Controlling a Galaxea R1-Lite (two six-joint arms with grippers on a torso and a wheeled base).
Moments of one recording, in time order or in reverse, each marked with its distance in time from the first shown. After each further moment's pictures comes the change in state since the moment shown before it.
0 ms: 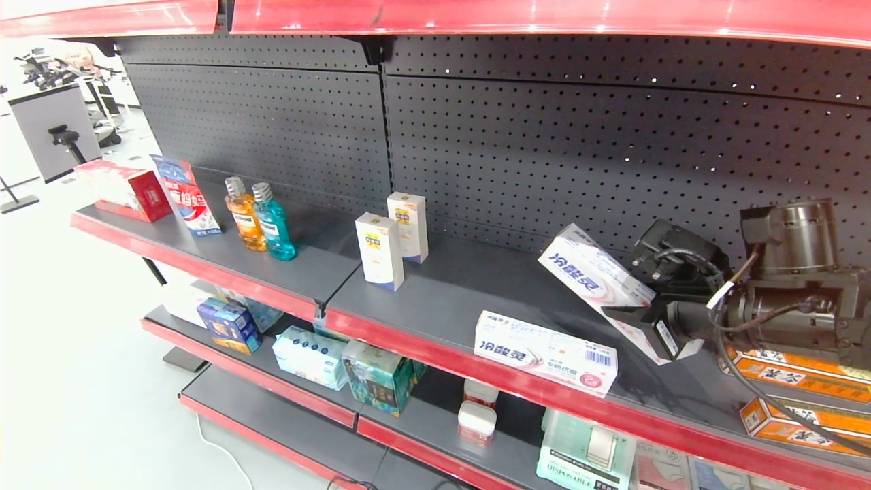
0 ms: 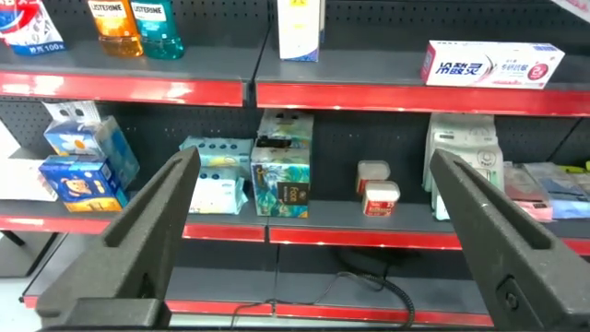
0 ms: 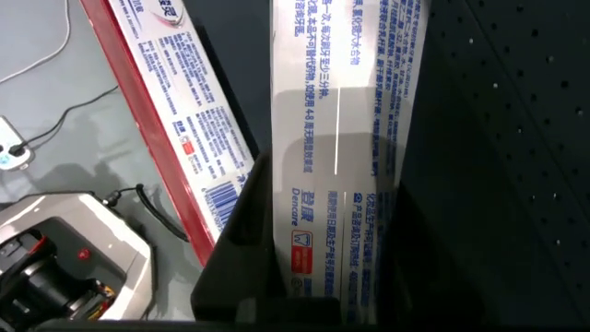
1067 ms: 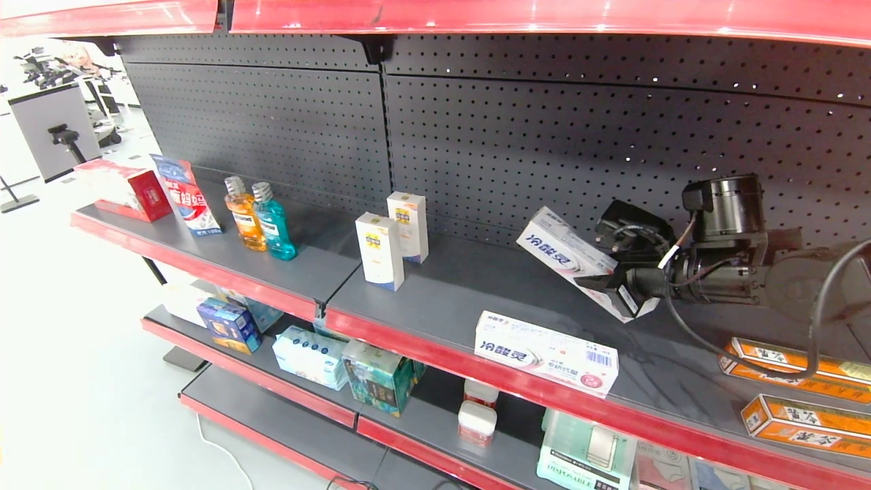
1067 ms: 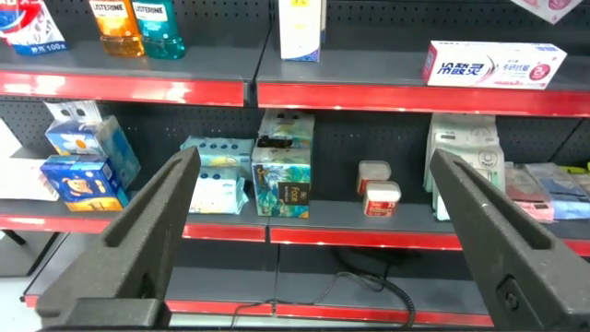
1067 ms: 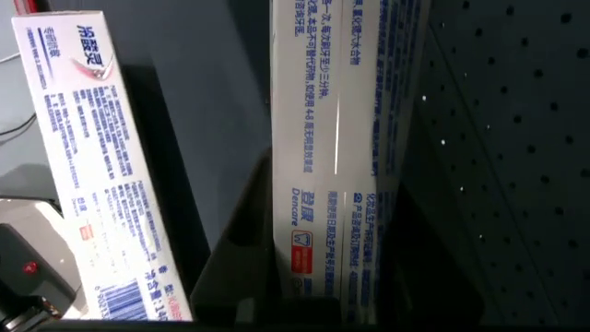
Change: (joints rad) left arm 0.000 0.000 0.000 0.000 0.000 0.000; right arm -0.059 0.219 -0.234 0.003 0.111 -0.127
